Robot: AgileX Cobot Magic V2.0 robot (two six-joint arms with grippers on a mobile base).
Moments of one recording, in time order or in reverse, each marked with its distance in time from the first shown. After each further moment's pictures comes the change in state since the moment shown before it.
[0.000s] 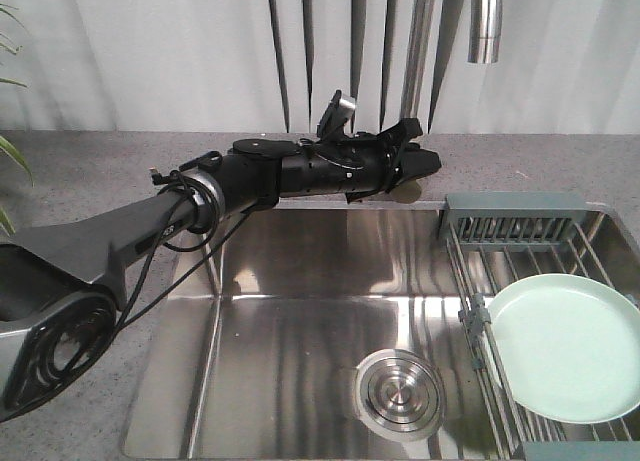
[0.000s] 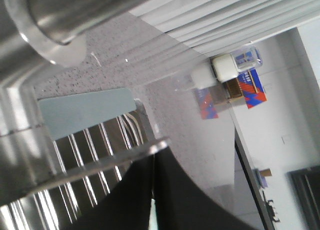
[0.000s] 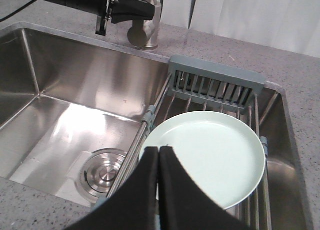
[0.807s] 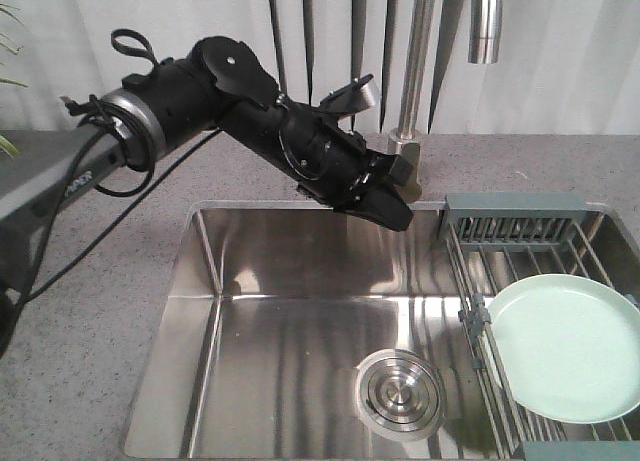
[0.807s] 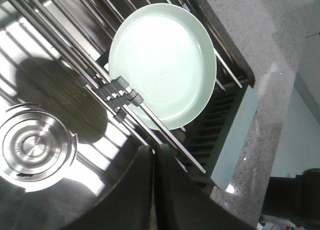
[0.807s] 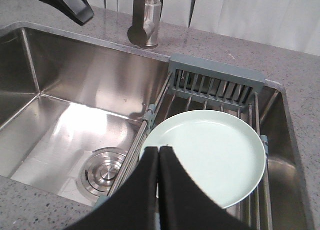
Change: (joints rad) left arm 0.002 -0.280 -0.002 0.835 0.519 -0.354; right arm 0.000 0.000 0.000 0.000 0.004 0.005
